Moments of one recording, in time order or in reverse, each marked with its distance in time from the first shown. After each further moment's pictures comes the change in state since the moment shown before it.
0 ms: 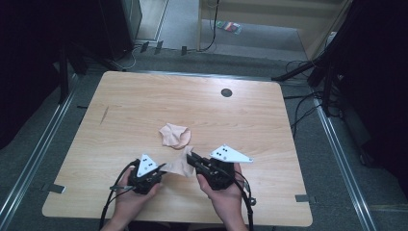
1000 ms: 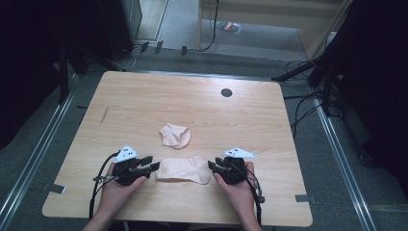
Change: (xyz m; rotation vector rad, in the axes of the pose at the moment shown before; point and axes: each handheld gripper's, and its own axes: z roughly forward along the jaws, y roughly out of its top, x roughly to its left) left arm 0.045 -0.006 -0.001 0.011 -0.167 -0.203; right arm -0.083 -0.052 0.021 0.242 -0.226 0.059
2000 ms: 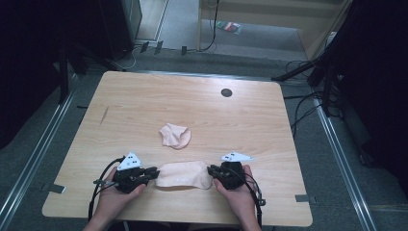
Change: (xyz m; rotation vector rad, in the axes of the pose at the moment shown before) left arm -0.013 -0.006 -0.010 0.057 -0.060 0.107; right arm 0.007 -0.006 -0.006 0.058 0.062 -0.032
